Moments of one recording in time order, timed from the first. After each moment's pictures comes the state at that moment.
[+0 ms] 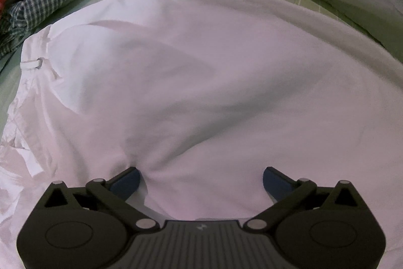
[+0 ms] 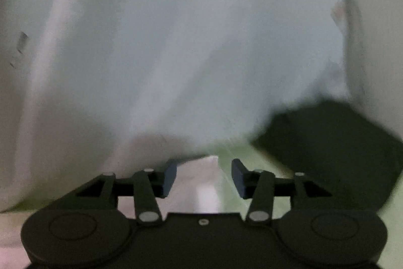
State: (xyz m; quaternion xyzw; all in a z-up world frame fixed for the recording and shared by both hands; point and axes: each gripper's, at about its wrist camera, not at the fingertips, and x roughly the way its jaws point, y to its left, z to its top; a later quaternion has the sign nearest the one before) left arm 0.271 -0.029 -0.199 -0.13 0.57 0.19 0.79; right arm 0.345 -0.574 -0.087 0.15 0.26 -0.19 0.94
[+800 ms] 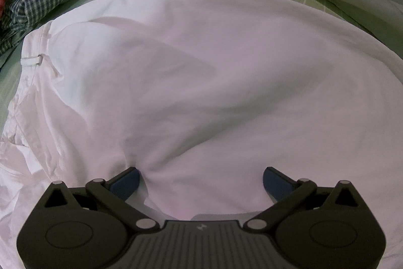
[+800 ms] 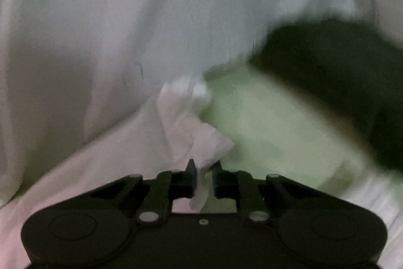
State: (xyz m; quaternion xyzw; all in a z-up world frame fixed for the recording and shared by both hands) left arm 0.277 -0.031 -0.198 -0.13 0.58 0.19 0.78; right arm 0.348 -0.609 -0.126 0.20 0.29 -0.16 0.92
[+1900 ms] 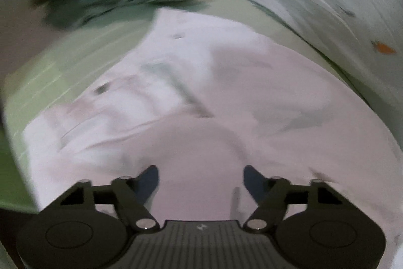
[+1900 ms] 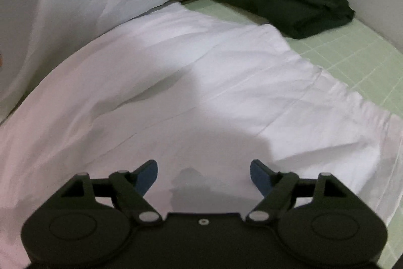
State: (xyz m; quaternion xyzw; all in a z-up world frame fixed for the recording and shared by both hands) left arm 0.078 0.067 -0.153 -0.28 0.45 0.24 0.81; right arm 0.136 -0.533 -0.151 0.18 0.42 -0.16 0.88
